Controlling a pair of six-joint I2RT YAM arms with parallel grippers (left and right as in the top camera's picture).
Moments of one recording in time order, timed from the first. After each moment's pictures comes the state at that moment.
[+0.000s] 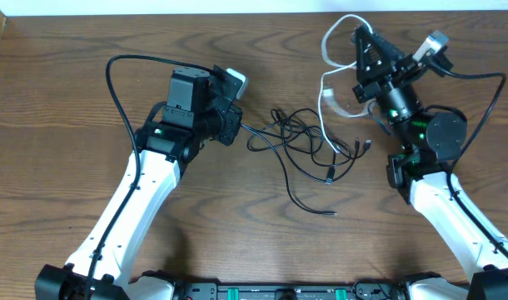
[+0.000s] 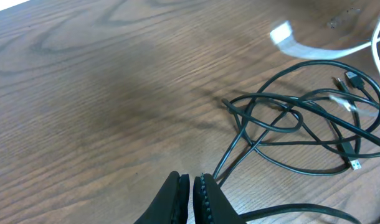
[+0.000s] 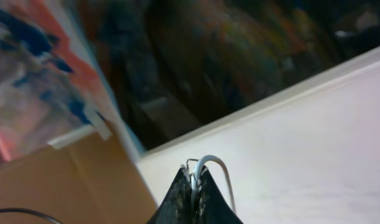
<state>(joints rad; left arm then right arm) -0.29 1.42 1.10 -0.49 0.26 0.16 0.22 1.38 0.77 1.13 -0.34 0.76</state>
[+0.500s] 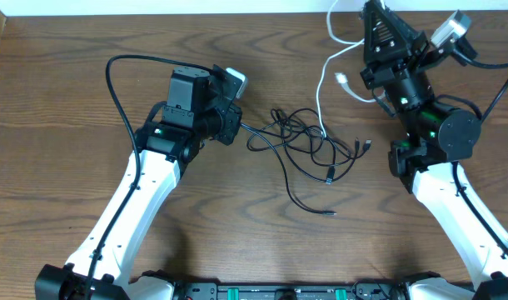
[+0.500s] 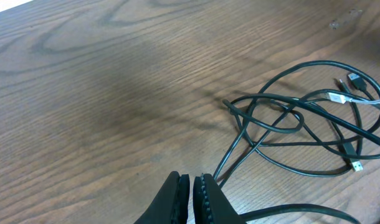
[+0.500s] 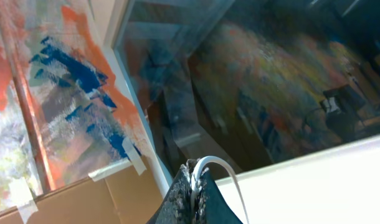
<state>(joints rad) -0.29 1.42 1.10 -0.49 0.26 0.16 0.23 1.38 0.91 1.18 -0.33 0.83</state>
